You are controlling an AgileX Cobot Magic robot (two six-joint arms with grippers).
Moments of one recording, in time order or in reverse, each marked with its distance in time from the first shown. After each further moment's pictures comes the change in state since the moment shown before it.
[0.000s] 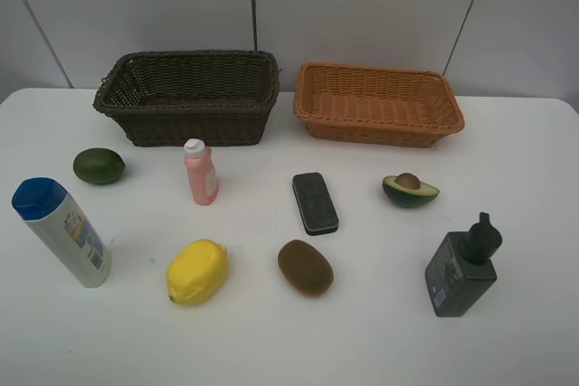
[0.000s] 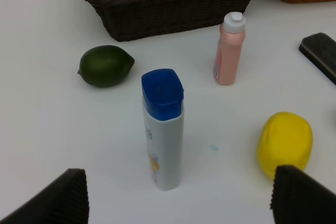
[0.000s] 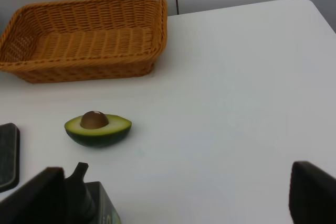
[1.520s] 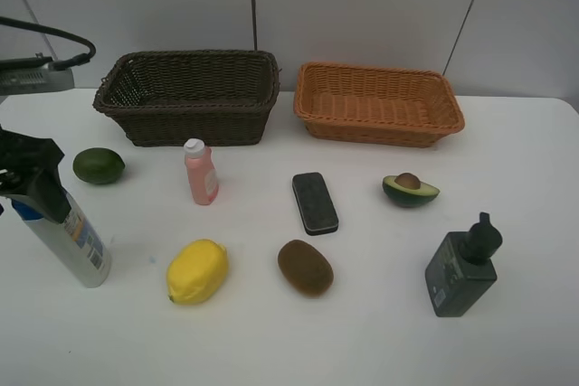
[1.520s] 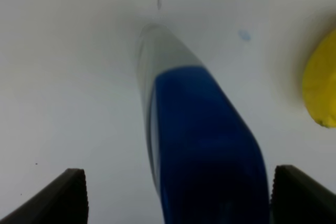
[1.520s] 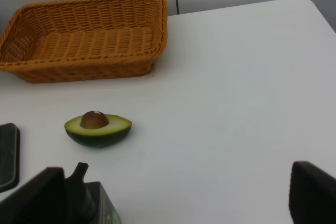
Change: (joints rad) left arm 0.000 1.385 -0.296 -0.017 -0.085 -0.083; right arm 0.000 0.000 0.000 0.000 0.000 0.000
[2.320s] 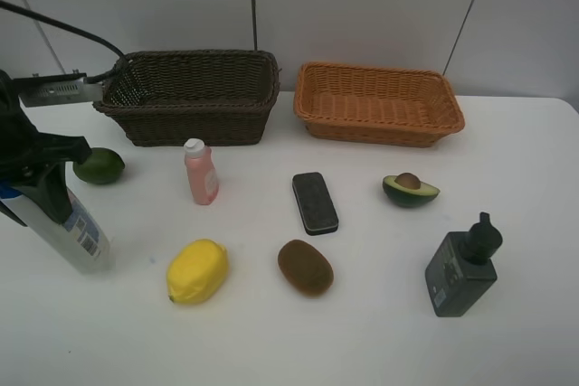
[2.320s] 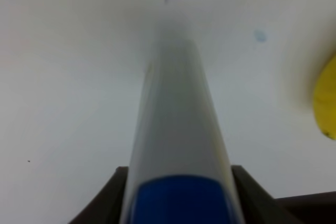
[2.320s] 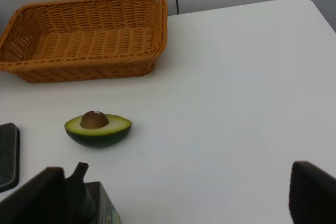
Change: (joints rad) left arm 0.000 0.175 -0.139 -0.004 0.096 -0.029; right arm 0.000 0.000 0.000 0.000 0.000 0.000
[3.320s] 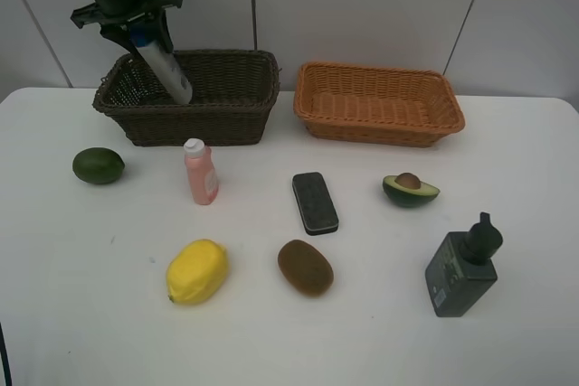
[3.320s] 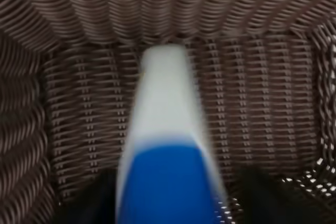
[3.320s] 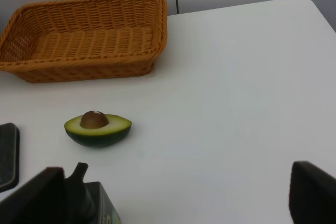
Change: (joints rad) left arm 0.000 0.831 -1.351 -0.050 0.117 -0.057; right arm 0.000 0.000 0.000 0.000 0.000 0.000
